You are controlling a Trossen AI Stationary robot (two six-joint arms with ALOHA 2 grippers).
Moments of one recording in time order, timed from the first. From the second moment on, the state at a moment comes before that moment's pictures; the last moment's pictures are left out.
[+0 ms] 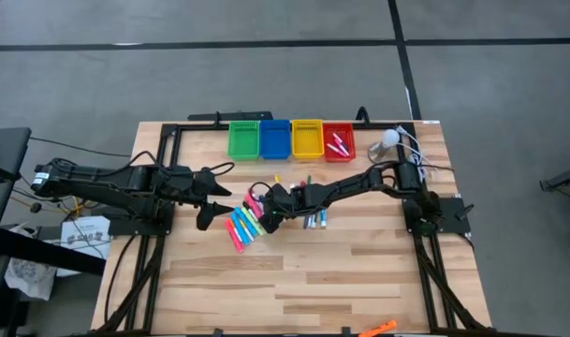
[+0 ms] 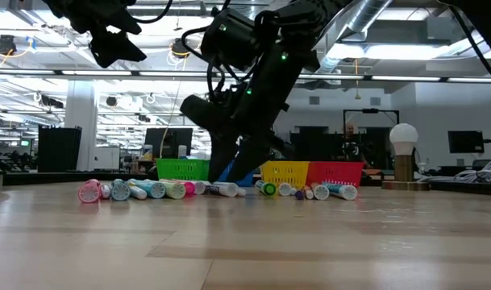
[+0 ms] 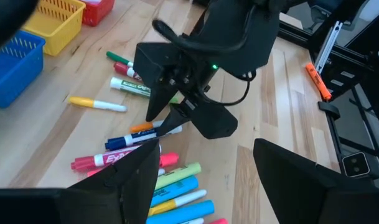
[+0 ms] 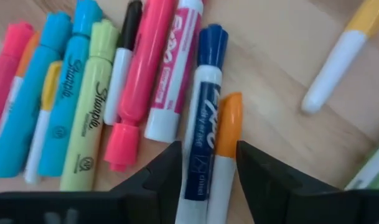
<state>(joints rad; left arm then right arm) -0.10 0.79 0.67 -0.43 -0.07 -0.35 0.05 2.15 1.49 -0.40 0.22 0.75</state>
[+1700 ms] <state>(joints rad) -0.10 0.79 0.67 -0.43 -0.07 -0.35 0.06 2.17 1.48 -0.46 0.28 0.74</state>
